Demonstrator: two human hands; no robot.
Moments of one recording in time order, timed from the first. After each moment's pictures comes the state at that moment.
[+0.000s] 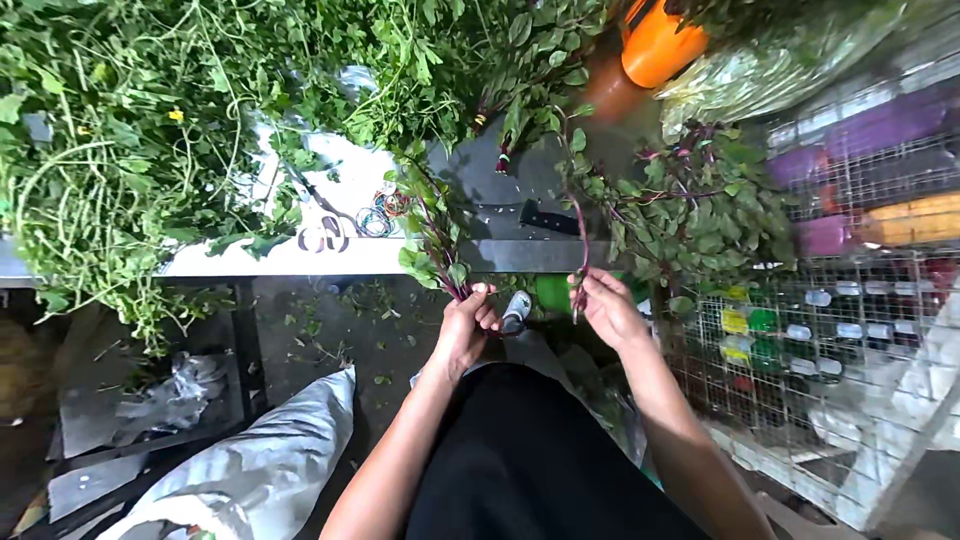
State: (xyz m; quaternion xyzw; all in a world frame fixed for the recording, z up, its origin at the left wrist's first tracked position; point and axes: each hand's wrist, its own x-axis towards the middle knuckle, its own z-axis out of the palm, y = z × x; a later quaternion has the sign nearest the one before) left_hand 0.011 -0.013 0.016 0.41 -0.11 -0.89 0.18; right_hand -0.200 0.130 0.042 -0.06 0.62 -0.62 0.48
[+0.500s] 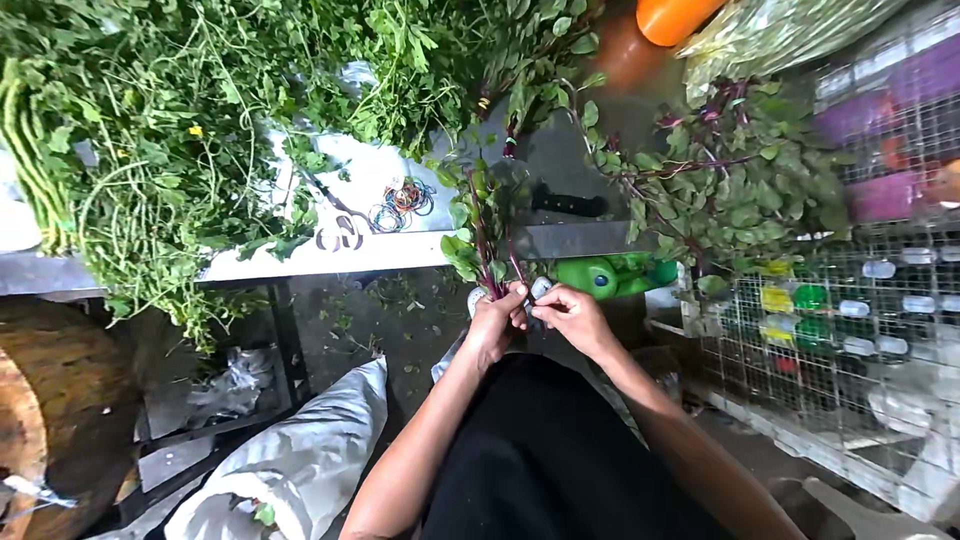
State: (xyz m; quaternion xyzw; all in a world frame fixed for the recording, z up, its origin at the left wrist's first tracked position) left_hand 0.000 0.003 0.014 0.43 -0.19 -0.88 0.10; right_hand -0.132 0.120 0.023 -0.32 0.73 -0.43 0.42
